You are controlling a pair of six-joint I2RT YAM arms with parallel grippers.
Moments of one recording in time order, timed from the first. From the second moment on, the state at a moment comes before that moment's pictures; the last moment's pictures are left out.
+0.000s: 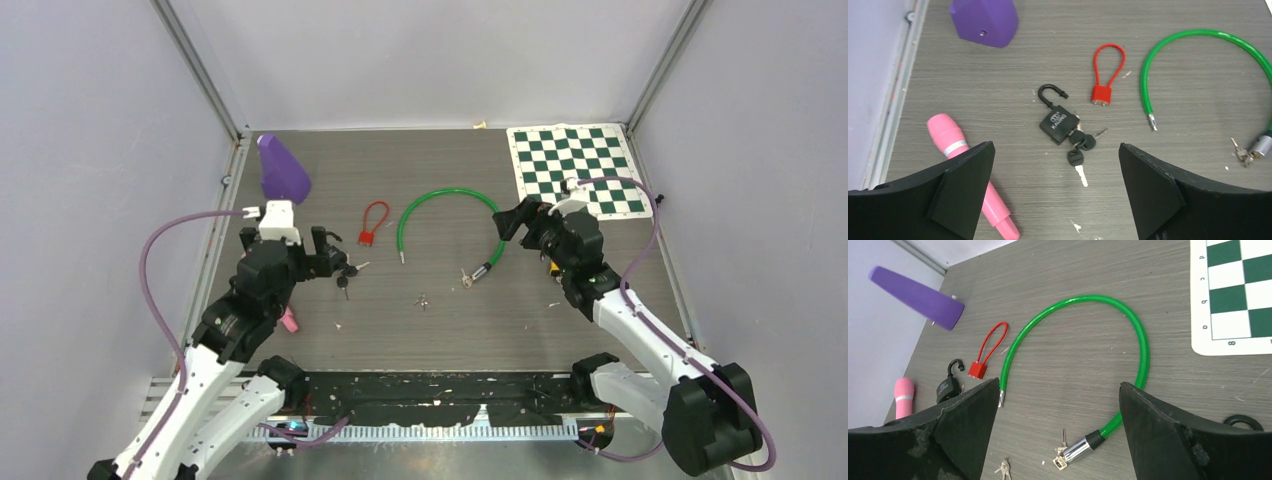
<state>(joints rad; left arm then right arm) -0.50 0.56 0.77 -0.57 -0.47 -0.19 0.31 0.99 0.56 0.22 -0.04 0.53</state>
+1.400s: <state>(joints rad) -0.36 2.02 1.46 -0.66 -0.07 -0.44 0.31 0.58 0.26 0.24 0.15 0.39</state>
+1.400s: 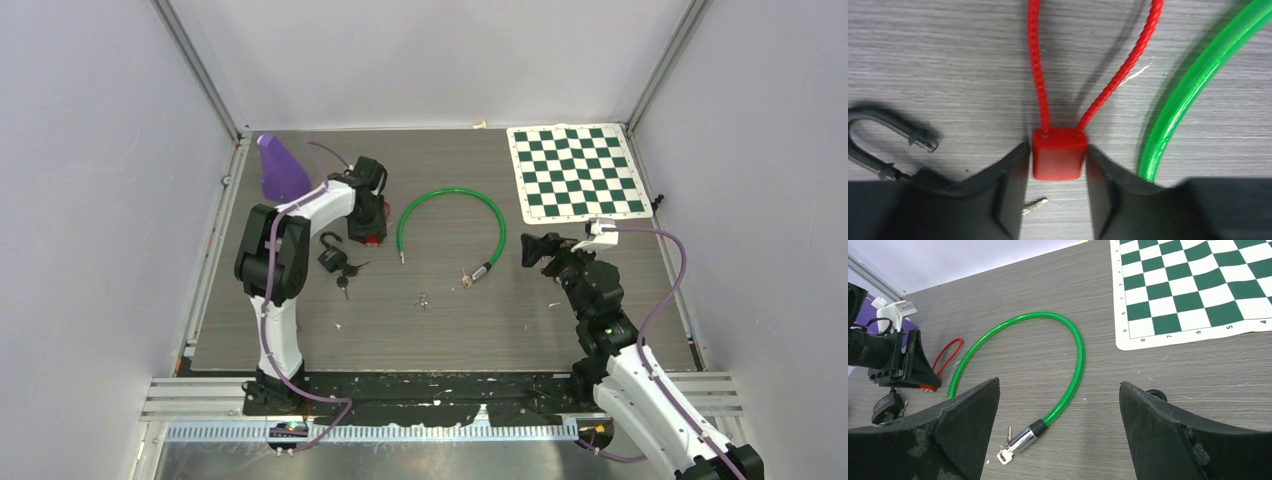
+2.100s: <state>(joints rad) -0.57 1.47 0.94 -0.62 0.03 -0.89 0.46 0.58 0.39 0.01 -0.21 0.36</state>
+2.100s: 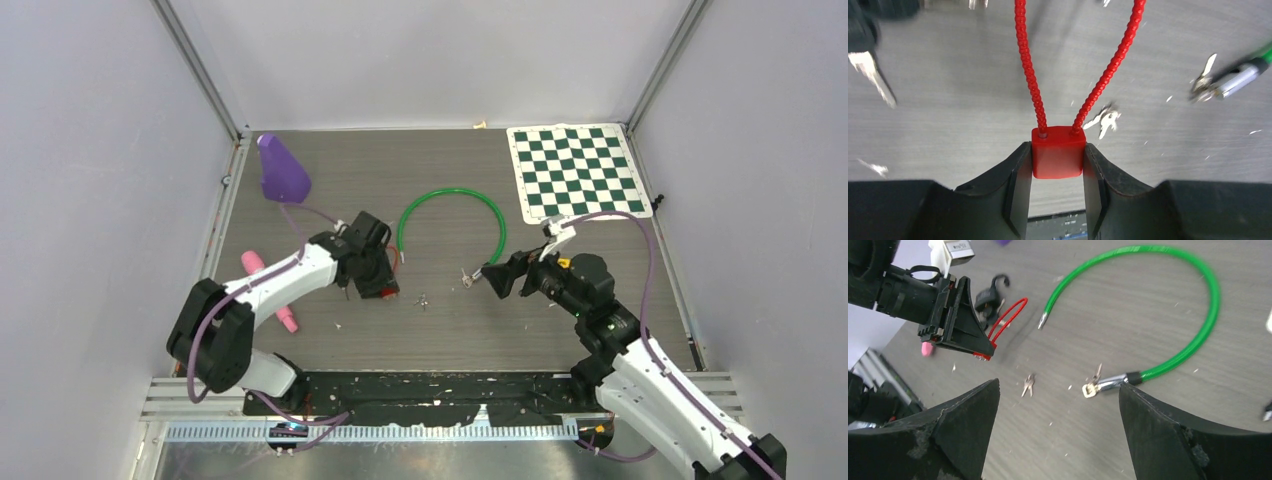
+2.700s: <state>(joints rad) -0.66 1.41 0.67 -0.44 0.03 -1.33 0.83 1.32 0.80 -0.25 -0.02 0.32</state>
